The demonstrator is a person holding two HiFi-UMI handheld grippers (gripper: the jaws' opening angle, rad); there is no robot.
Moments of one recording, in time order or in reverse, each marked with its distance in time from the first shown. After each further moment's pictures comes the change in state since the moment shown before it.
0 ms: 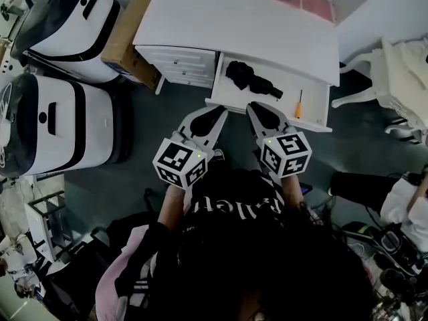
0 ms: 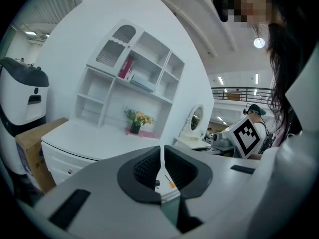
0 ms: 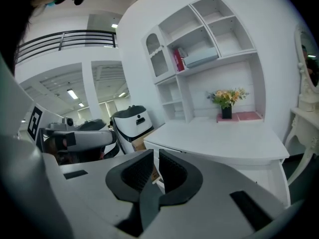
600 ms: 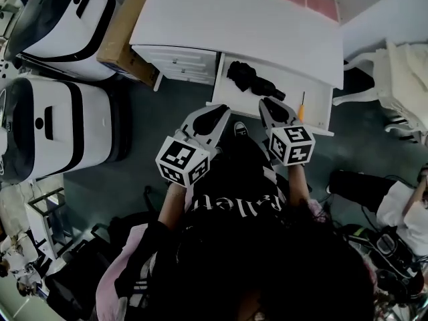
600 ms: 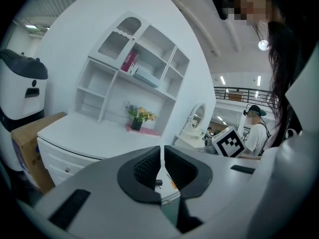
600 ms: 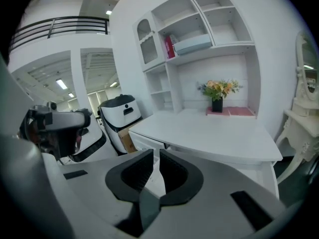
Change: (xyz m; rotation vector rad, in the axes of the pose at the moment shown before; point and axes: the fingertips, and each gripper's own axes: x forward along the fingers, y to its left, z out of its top) left arm 0.035 0.033 -0.007 -0.039 0.037 -0.009; right arm 0.042 -0.077 -0.024 -0.012 0.109 -0.099
